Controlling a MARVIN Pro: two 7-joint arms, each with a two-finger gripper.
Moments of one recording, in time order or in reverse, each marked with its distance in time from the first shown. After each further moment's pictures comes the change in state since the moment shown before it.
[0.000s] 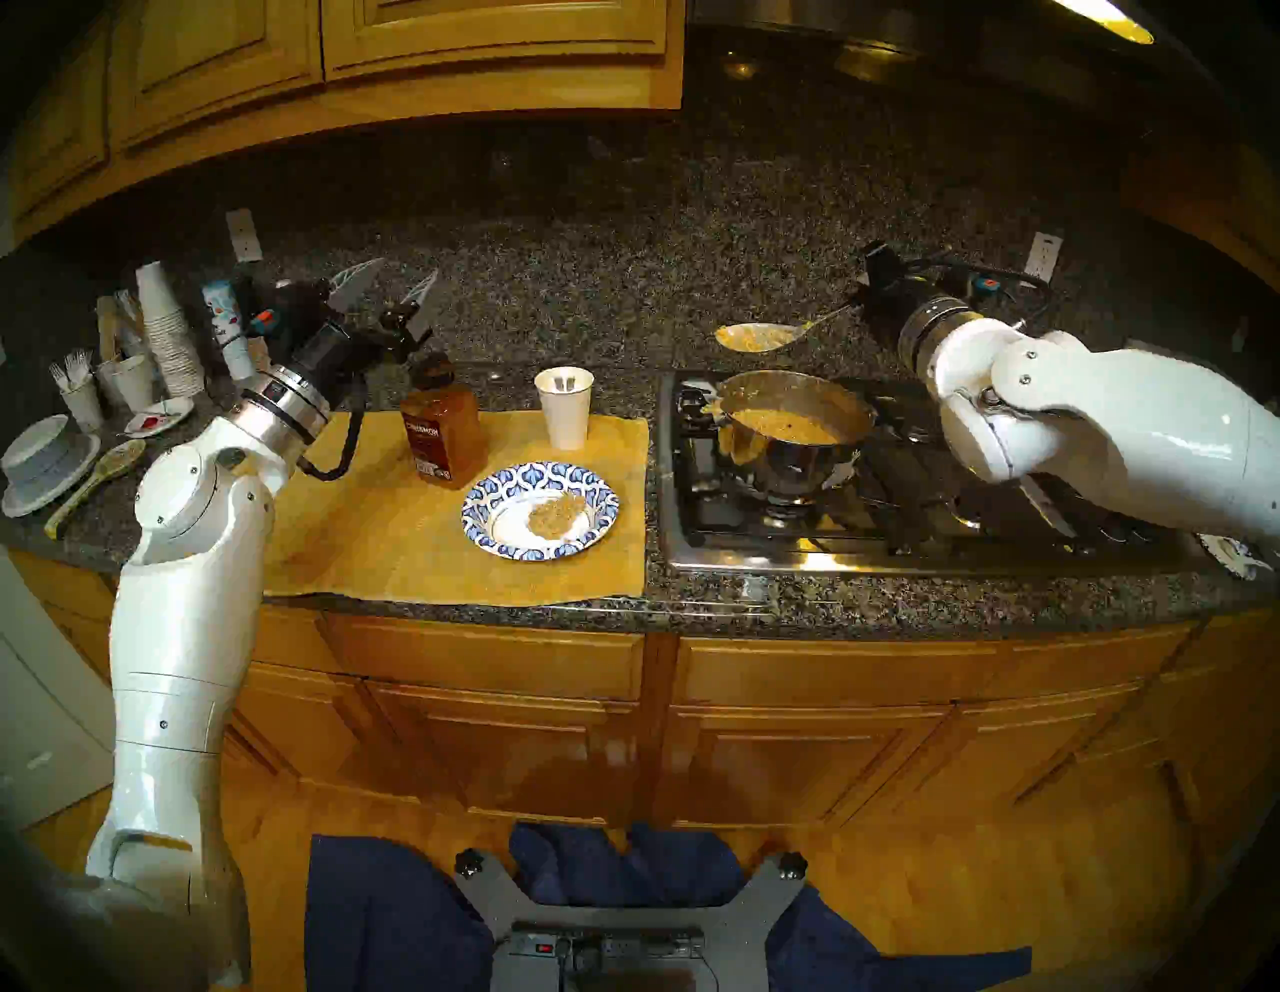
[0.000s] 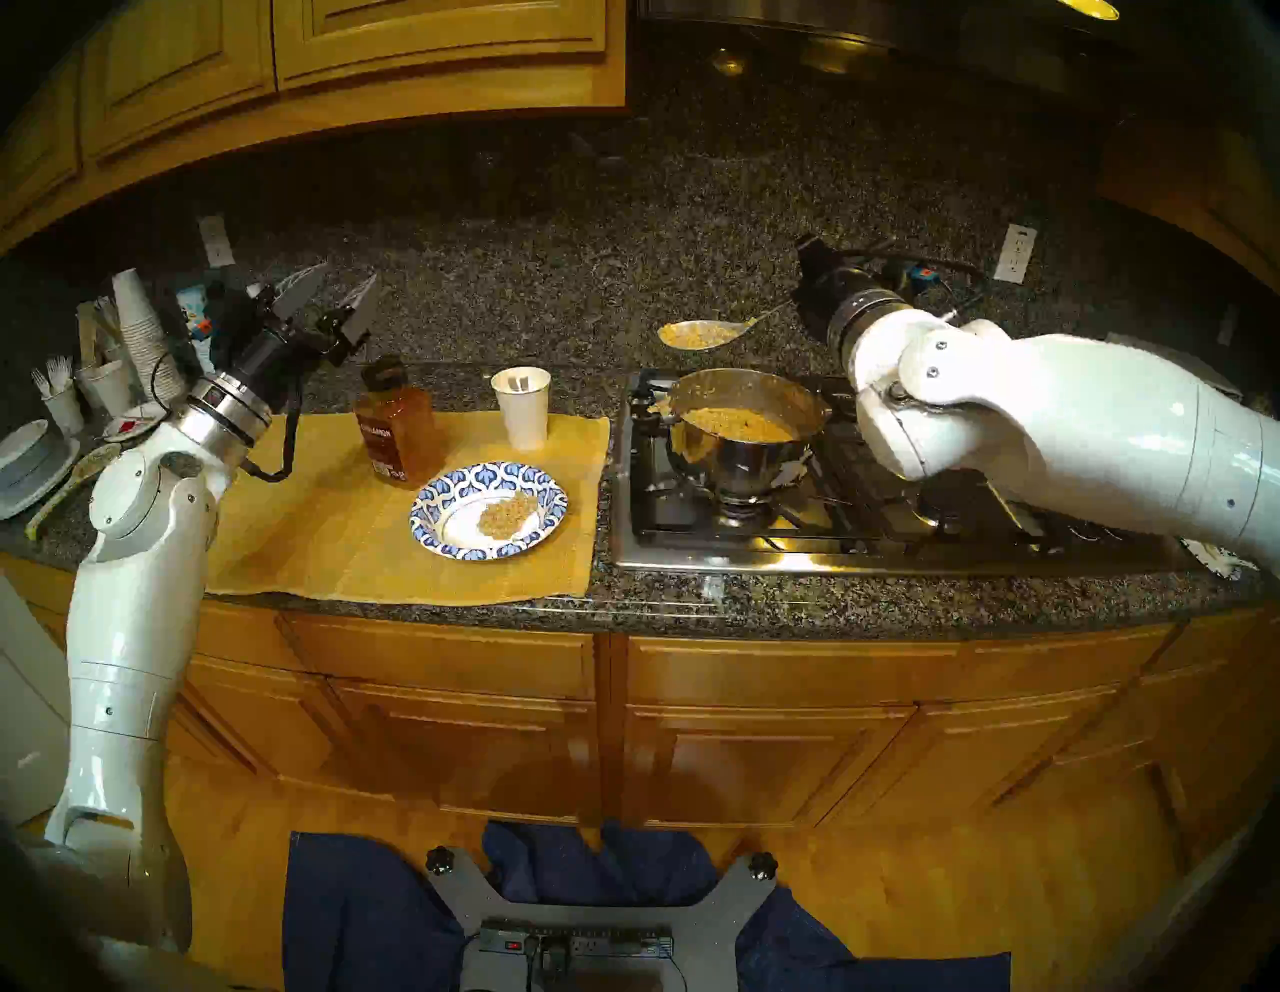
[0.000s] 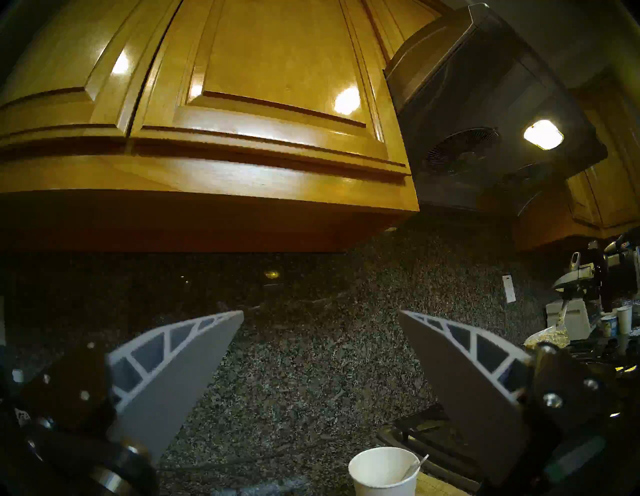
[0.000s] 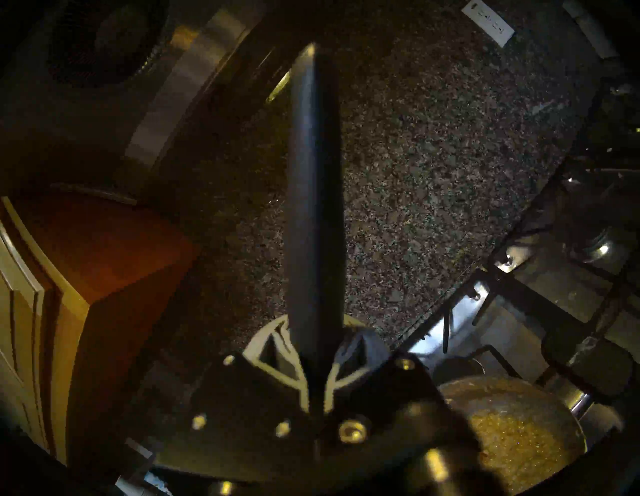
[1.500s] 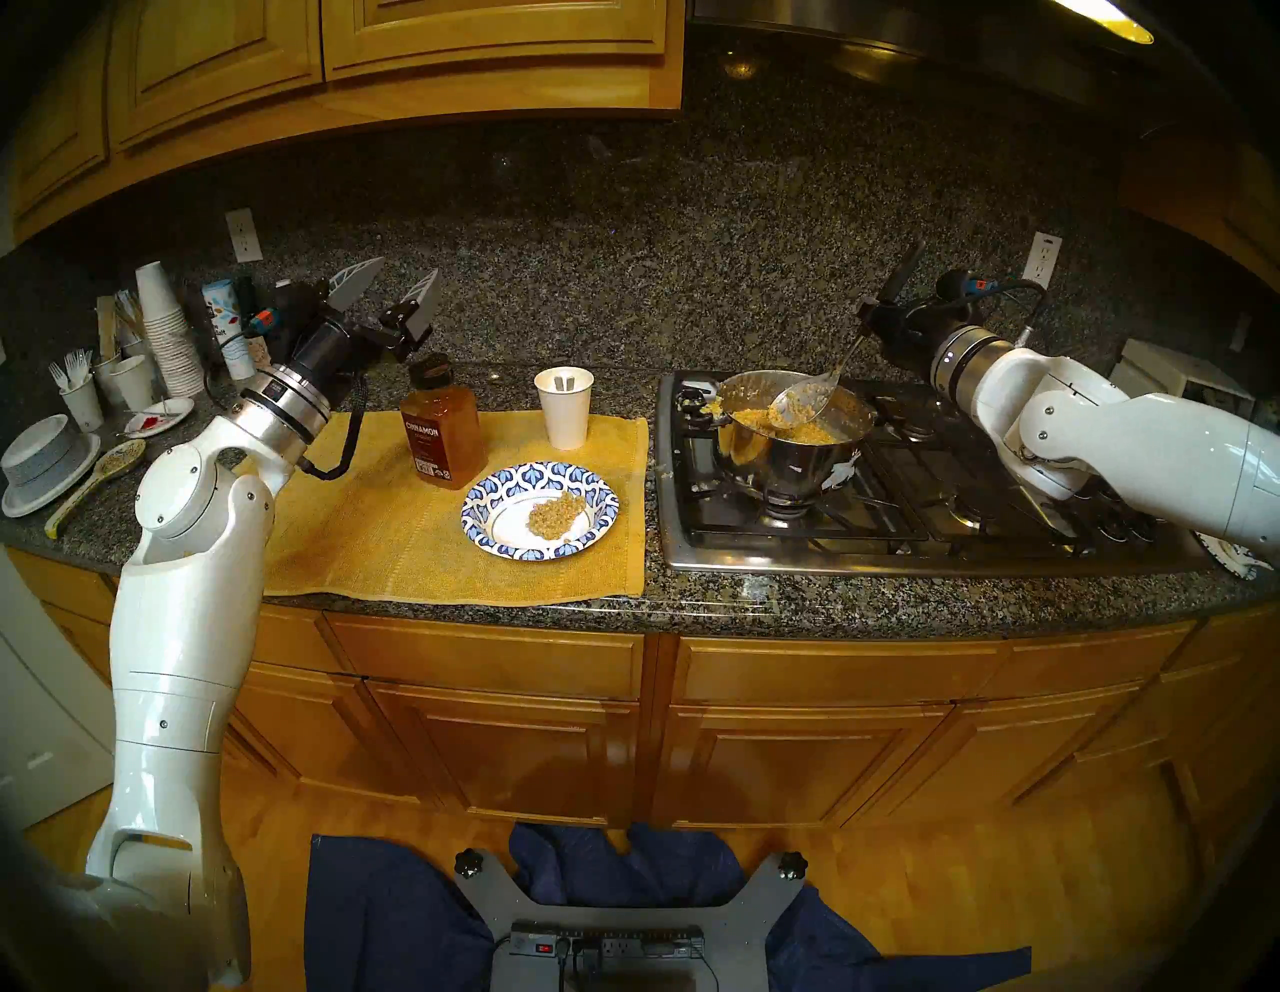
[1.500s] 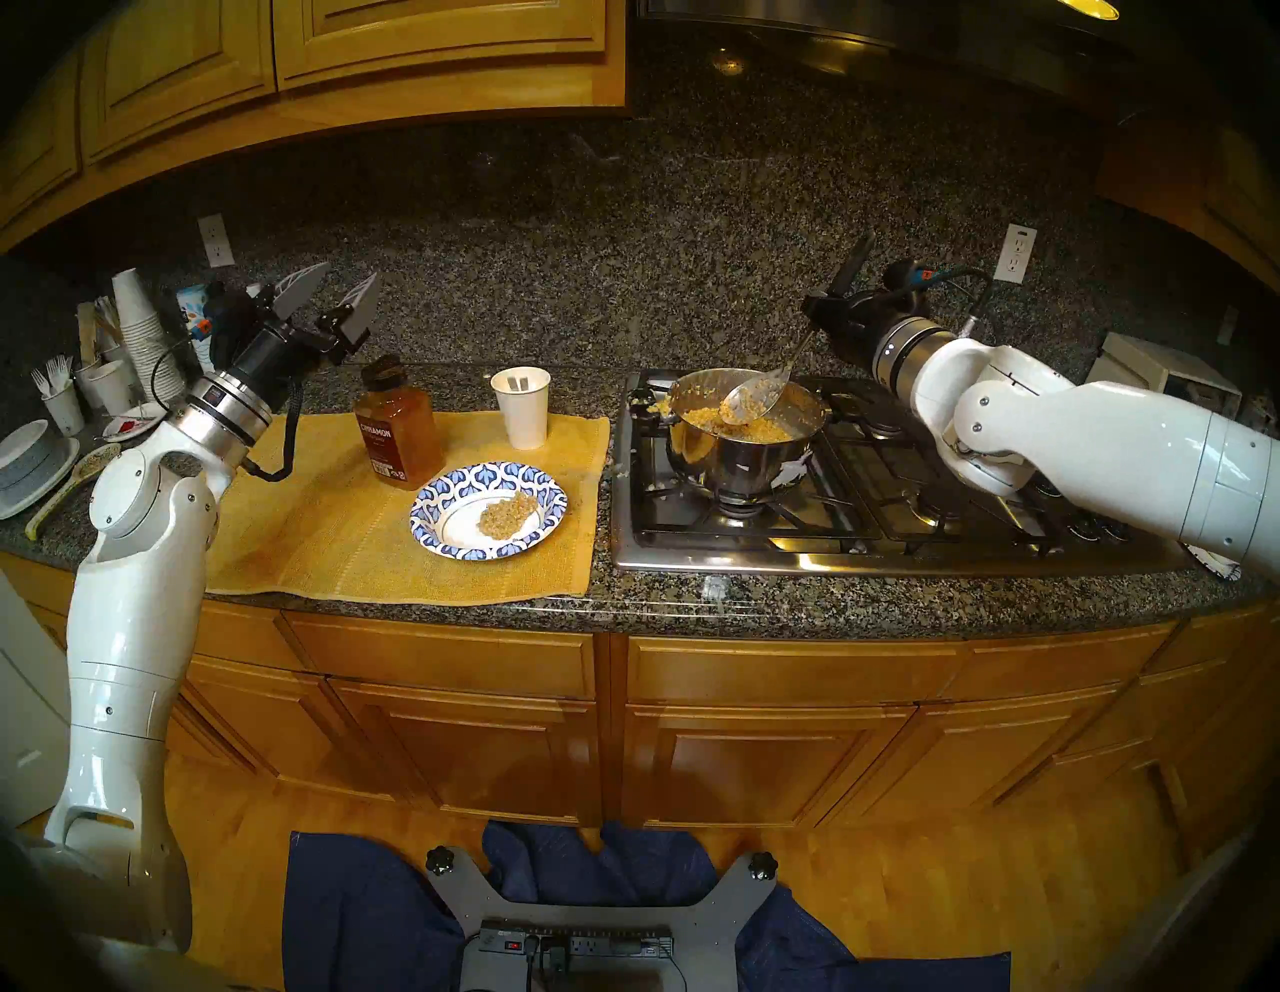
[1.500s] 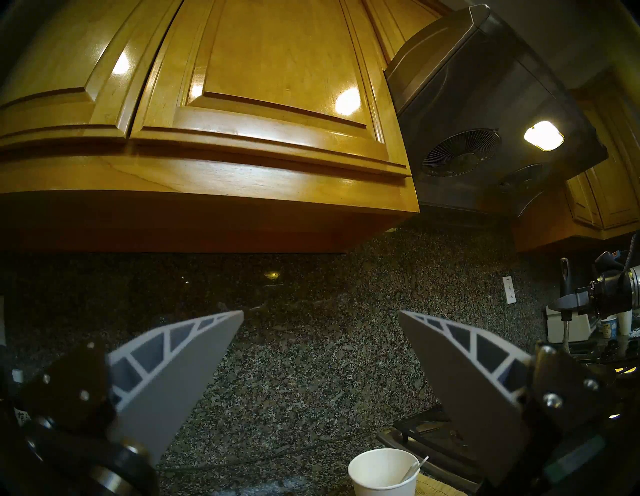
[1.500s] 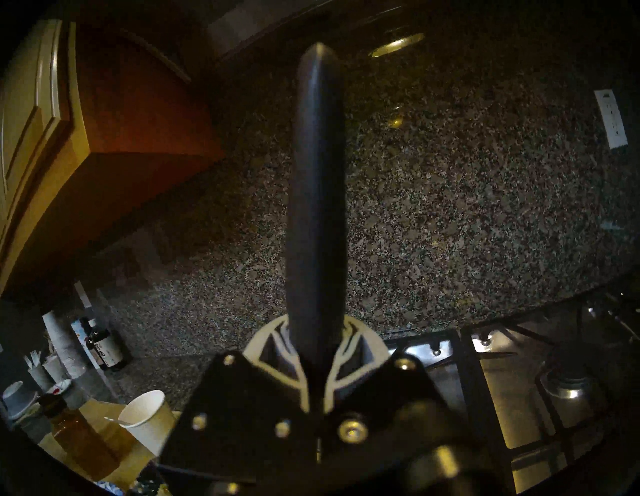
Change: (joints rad) left arm -0.001 0.000 0.001 0.000 -0.003 -0.001 0.002; right arm 0.027 0.010 -0.150 0.204 -0.530 0.314 0.135
